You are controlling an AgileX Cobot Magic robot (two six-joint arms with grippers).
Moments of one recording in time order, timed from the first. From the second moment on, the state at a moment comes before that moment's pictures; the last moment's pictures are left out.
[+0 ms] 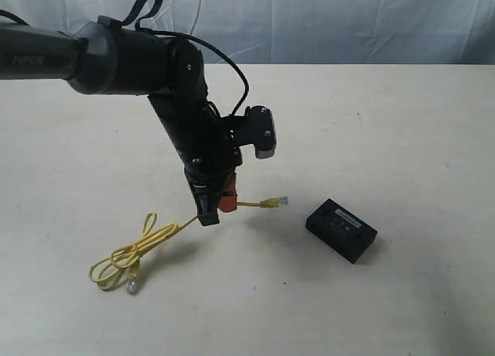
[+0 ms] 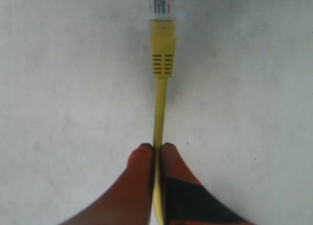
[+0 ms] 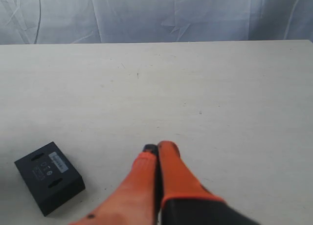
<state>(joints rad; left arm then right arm) -0.63 2.05 -1.41 -0.35 0.90 1.11 0.07 0.01 -0.01 0.01 0.37 -0.02</state>
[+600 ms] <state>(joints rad) -0.63 1.98 -1.28 -0.40 0.83 1.19 0.07 0.01 0.00 0.06 0.10 -0.02</state>
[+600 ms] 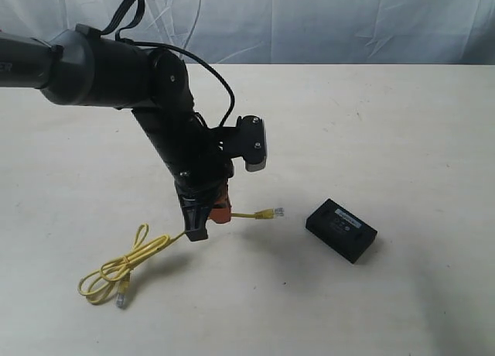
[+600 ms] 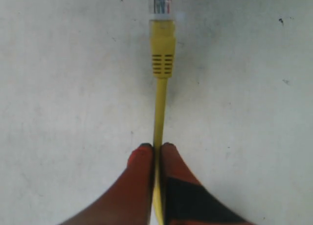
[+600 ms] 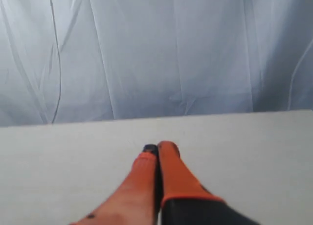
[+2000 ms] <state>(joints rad) -0.63 1.98 -1.28 -0.51 0.82 1.19 0.07 1.12 -0.65 0.44 0.40 -0.21</state>
